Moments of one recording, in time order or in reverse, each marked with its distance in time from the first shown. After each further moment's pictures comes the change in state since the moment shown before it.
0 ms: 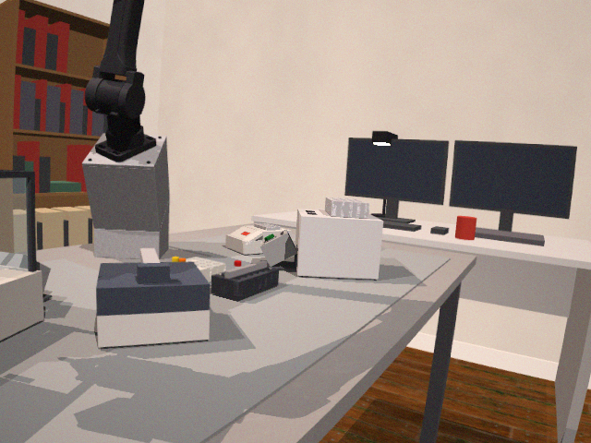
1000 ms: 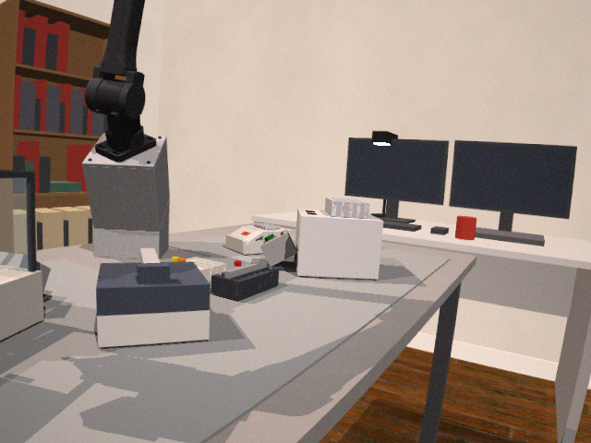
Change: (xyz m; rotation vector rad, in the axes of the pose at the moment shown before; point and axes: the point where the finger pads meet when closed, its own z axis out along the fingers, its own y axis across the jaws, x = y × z) arm 0.002 0.003 -0.001 -0.002 -0.007 0.001
